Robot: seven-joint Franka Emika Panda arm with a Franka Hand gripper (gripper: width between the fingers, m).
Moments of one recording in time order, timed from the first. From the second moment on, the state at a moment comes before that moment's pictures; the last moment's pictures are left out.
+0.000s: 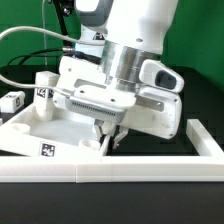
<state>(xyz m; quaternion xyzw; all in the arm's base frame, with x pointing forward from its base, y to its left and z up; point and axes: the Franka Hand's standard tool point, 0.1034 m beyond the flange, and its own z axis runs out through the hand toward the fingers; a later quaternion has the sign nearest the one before) 0.583 -0.011 0.012 0.10 0.99 -0.12 0.05</state>
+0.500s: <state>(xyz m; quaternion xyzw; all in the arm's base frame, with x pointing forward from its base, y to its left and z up) 0.582 -0.029 0.011 0.08 0.99 -0.05 0.07</state>
